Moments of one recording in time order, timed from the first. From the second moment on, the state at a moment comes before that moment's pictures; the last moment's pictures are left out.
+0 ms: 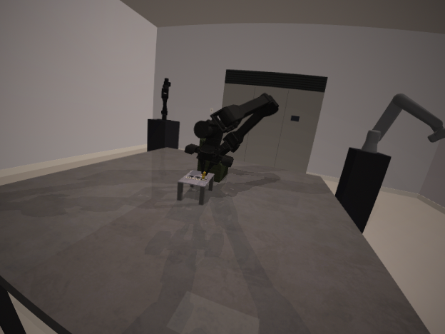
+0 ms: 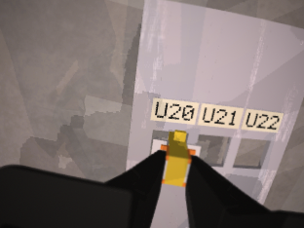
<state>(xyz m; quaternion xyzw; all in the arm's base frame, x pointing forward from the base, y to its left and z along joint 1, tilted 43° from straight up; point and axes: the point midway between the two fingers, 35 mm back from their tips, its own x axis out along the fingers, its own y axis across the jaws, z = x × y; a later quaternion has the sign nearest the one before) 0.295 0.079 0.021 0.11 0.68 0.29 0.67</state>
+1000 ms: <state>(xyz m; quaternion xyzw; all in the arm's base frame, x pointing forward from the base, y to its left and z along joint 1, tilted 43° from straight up) 0.294 0.080 0.021 0.10 0.68 0.29 0.67</state>
